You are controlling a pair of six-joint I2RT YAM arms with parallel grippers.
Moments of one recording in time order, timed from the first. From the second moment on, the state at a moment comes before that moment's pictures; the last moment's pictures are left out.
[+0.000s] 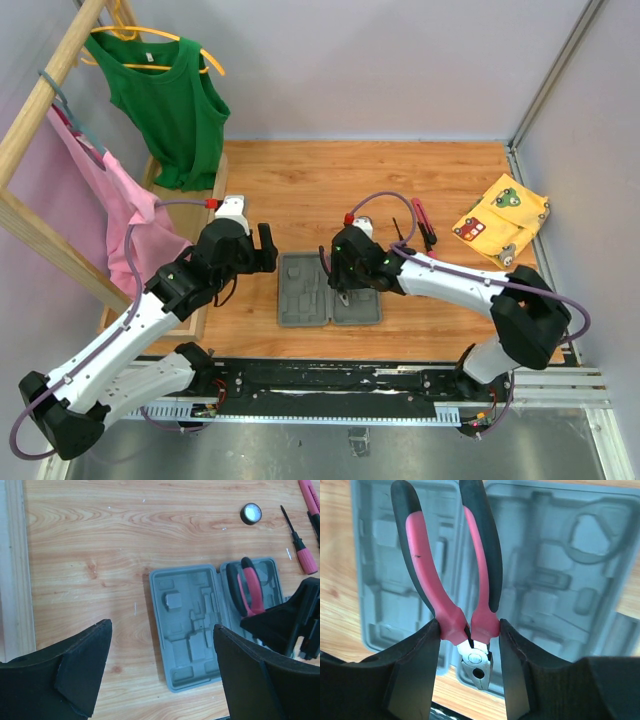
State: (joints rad) left arm -0.67 0.86 0.86 -0.58 -0.35 -0.48; right arm 0.89 1.49 0.94 -0.37 0.17 0.72
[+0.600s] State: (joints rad) left arm -0.67 0.78 0.86 -0.58 -0.44 -0.49; right arm 1.00 1.71 1.05 -0.17 0.18 1.02
